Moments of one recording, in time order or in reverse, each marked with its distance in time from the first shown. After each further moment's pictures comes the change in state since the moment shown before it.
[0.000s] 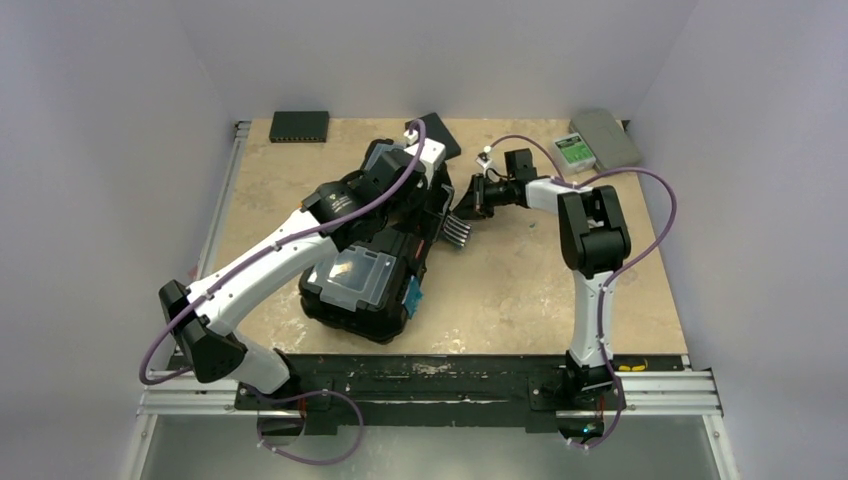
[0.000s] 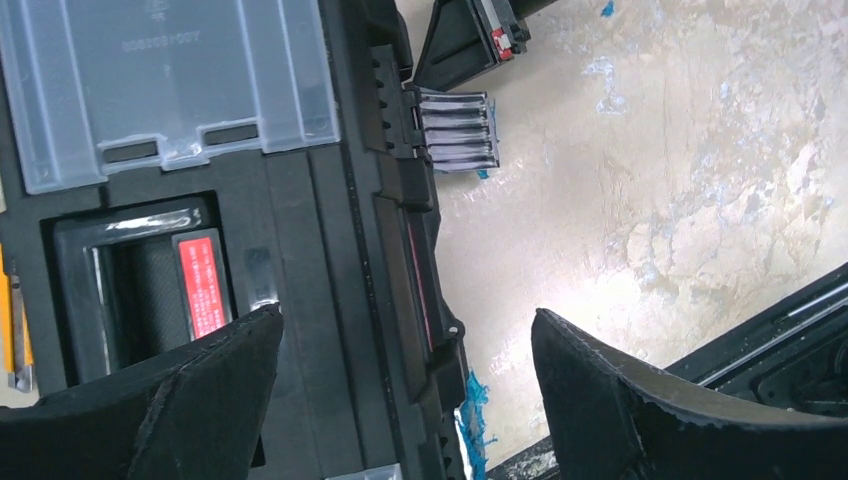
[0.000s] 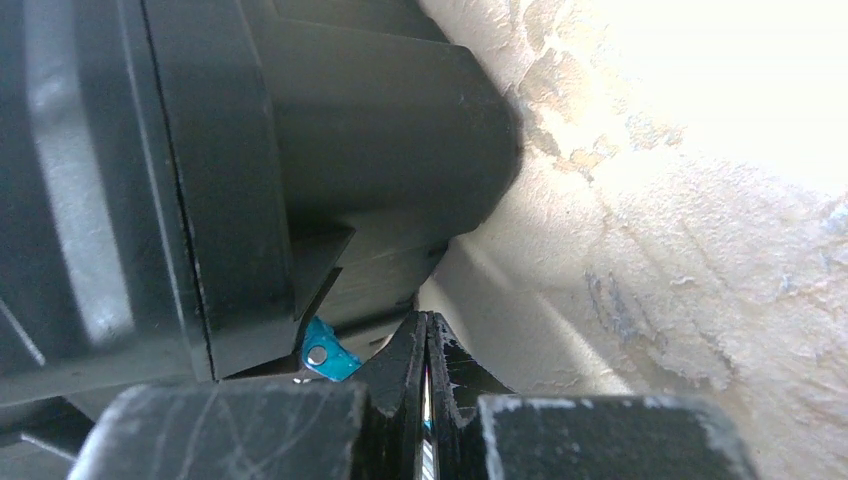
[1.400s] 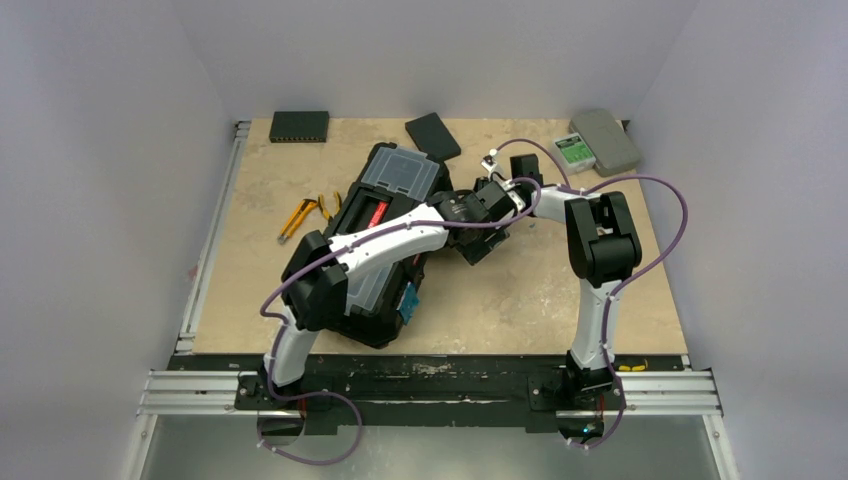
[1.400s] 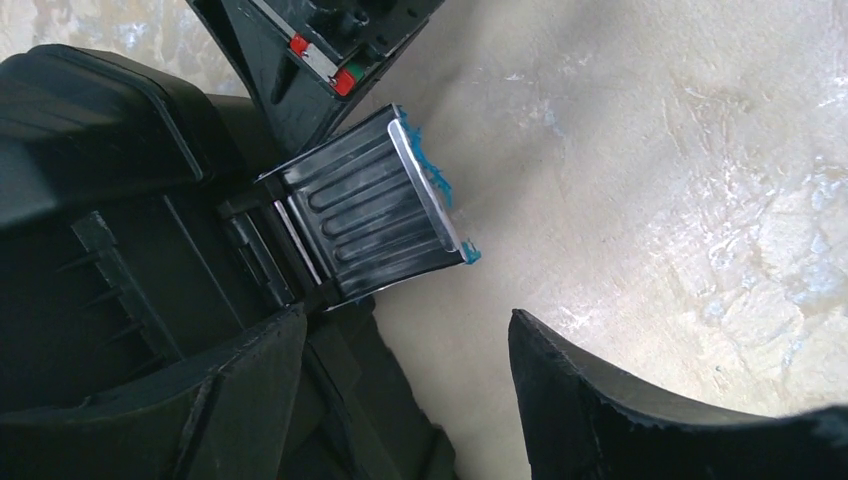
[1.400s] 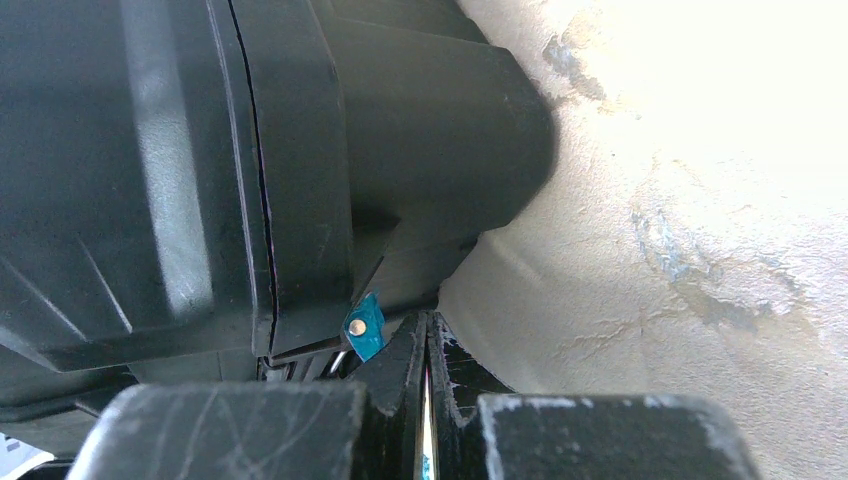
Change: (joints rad) left arm -0.137 0.598 0.289 -0.019 -0.070 0.269; right arm -0.006 -0.112 -0.154 0.117 -0.008 0.069
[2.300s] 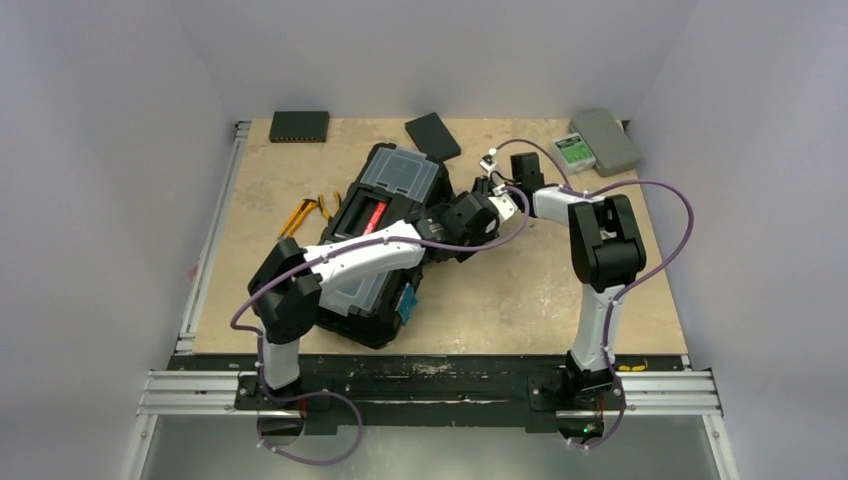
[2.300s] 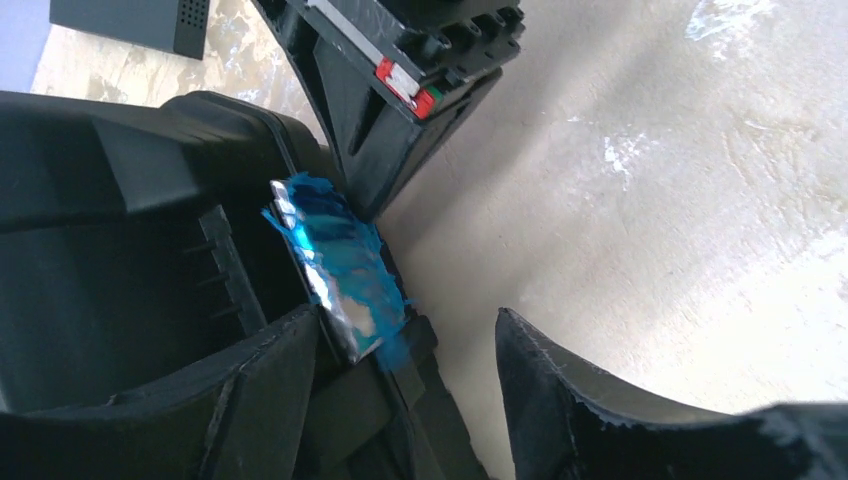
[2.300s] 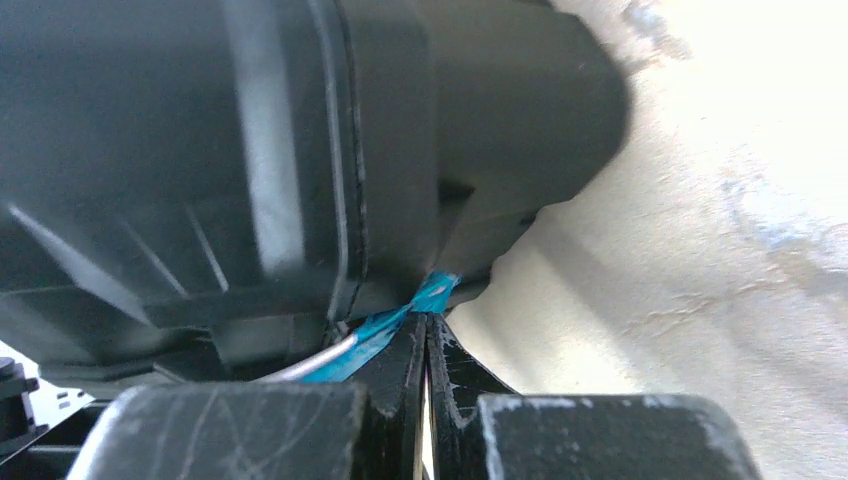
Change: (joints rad) left arm -0.005 -0.204 -0.341 0.362 -0.103 0.151; right arm 0.004 -0.040 -0.018 0.001 -0.039 0.056
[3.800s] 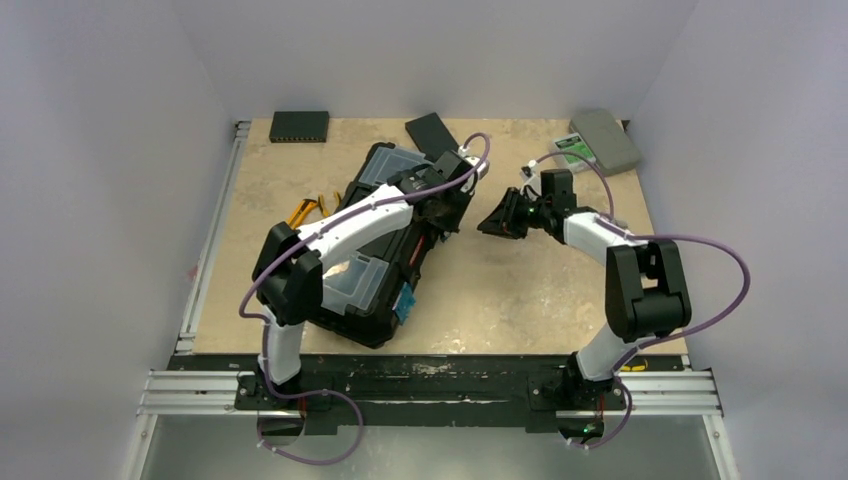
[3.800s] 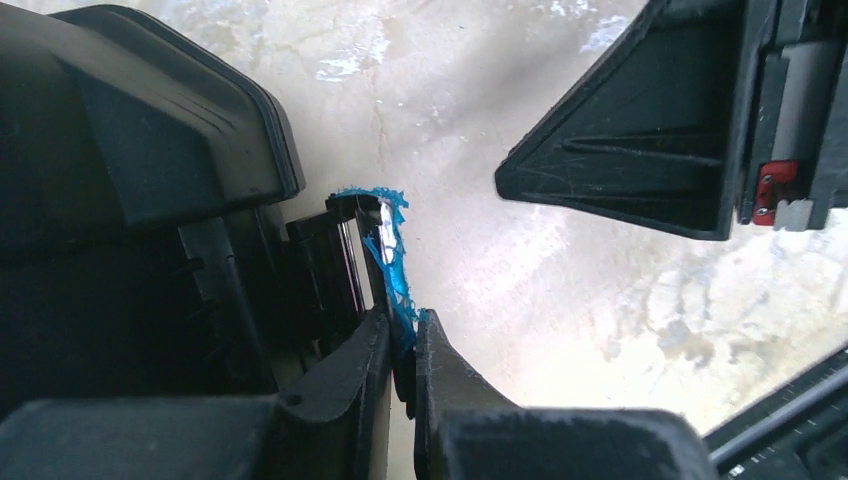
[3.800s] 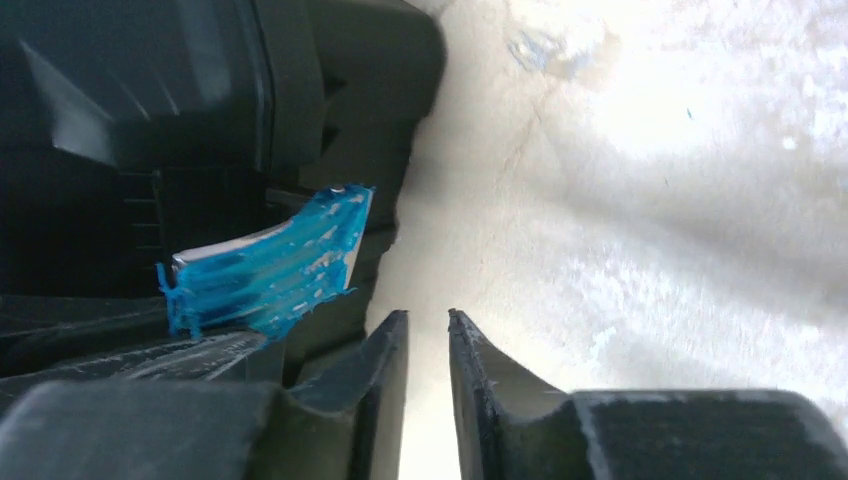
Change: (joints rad) left arm 0.183 0.099 0.212 -0.203 0.341 -0.348; right arm -0.067 -0.375 -0.294 -0.071 0.330 0.026
